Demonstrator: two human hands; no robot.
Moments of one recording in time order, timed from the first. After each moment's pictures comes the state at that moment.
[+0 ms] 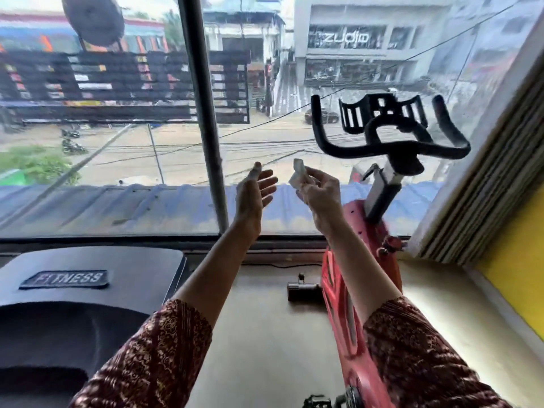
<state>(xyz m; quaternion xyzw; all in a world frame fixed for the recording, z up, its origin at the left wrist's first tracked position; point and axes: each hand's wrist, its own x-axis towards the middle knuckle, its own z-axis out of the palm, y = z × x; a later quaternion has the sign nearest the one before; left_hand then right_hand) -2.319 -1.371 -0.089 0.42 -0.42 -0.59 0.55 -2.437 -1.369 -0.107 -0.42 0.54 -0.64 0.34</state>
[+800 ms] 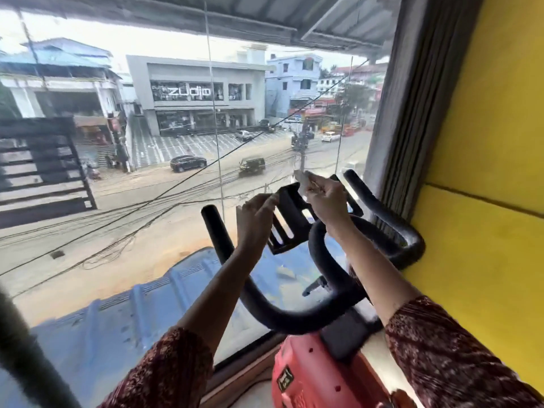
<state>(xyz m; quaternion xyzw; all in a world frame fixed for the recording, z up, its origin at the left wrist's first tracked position) -2.592 -1.769 -0.032 0.26 -0.65 -0.57 0.44 -2.729 -1.714 -0.025 -0.37 0.68 -0.63 0.01</state>
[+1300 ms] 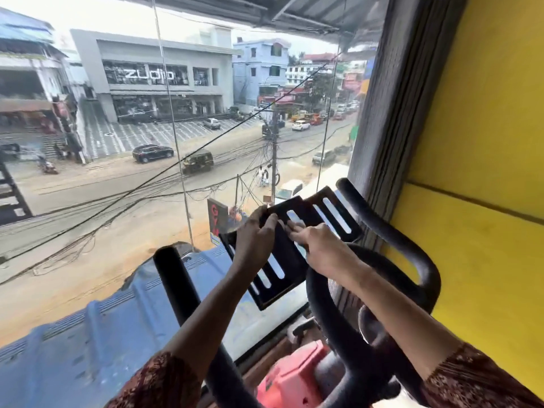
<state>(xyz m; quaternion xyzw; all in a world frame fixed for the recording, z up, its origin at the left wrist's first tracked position) -2.680 -1.838 -0.047 0.28 -0.76 -0.47 0.34 -2.771 -1.731 -0.048 -0.55 0.80 -0.25 0.00</state>
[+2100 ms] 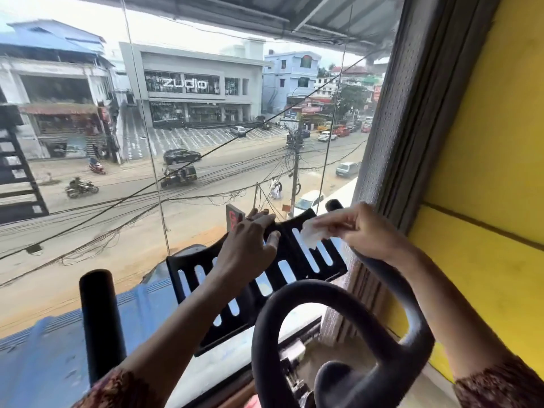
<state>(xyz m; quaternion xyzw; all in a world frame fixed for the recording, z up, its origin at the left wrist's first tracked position) -2.742 -1.820 -0.027 0.23 -0.90 -0.22 0.30 -2.893 -1.682 0.015 -0.59 0.72 -0.37 0.07</state>
